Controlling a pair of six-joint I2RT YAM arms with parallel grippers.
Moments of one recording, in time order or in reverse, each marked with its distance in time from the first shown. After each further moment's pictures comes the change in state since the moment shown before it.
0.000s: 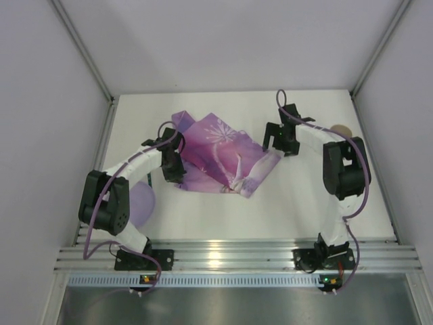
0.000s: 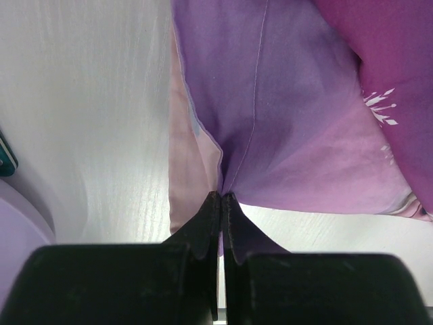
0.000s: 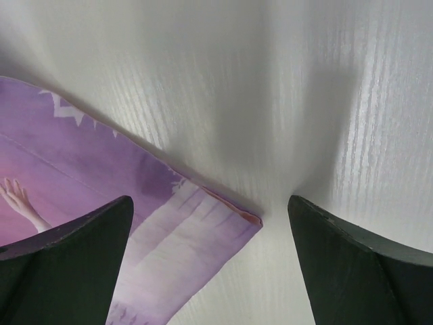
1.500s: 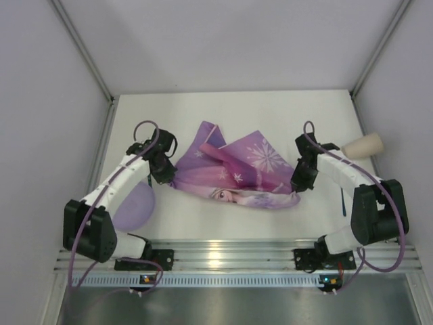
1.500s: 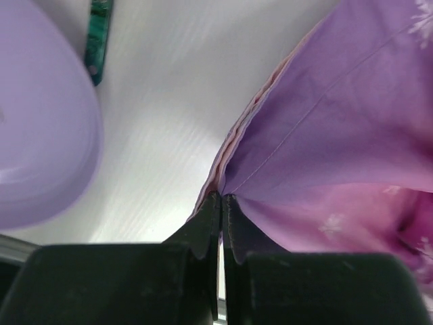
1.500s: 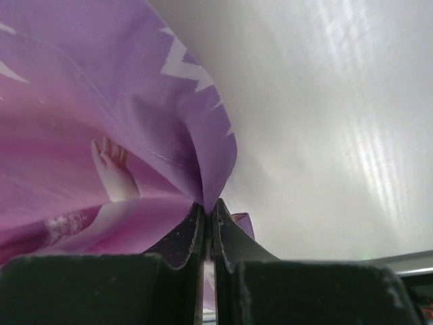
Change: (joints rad) left arm -0.011 -0.181 -0.005 -0.150 -0.169 -0.286; right arm -0.077 -0.504 -0.462 -0.304 0.055 0.236
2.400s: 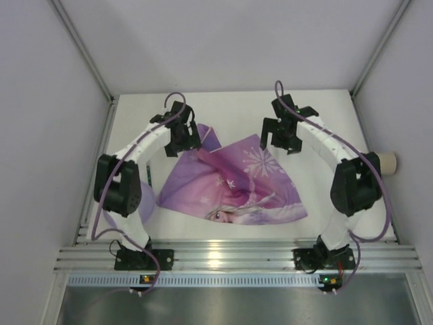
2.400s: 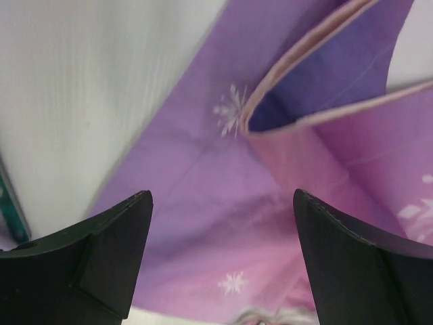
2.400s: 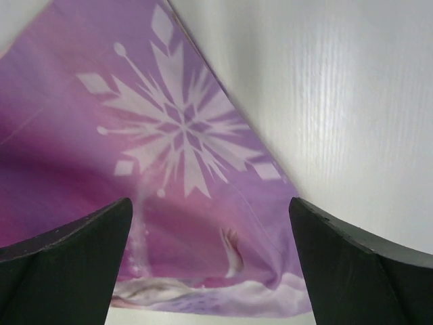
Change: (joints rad) left arm -0.023 0.307 0.366 0.080 0.052 0.257; right arm 0.200 0.242 0.525 -0.077 0.095 -0.155
